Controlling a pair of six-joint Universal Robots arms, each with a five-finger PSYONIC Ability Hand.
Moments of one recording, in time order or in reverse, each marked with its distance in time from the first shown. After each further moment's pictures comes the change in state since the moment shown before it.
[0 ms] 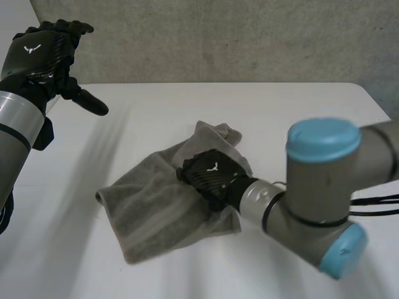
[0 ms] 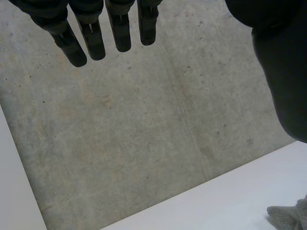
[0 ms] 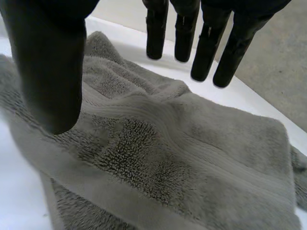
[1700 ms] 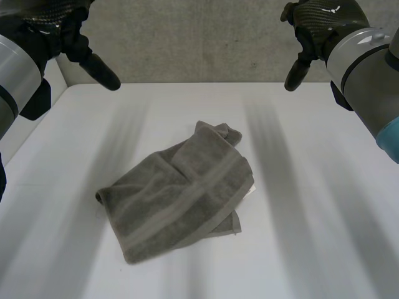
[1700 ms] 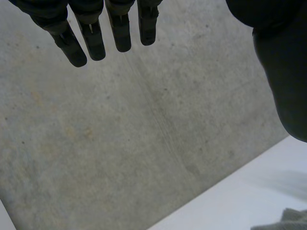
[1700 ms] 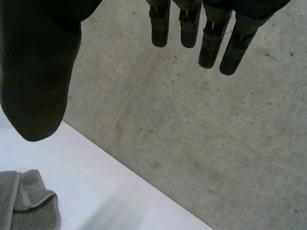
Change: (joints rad) left arm -0.150 -0.017 0.343 -0.325 -0.056 0.119; right arm -0.166 -0.131 -0.553 0.295 0.465 0.156; left_hand 0.000 0.000 0.004 0.000 0.000; right_hand -0.161 -0.160 -0.155 -0.150 -0.181
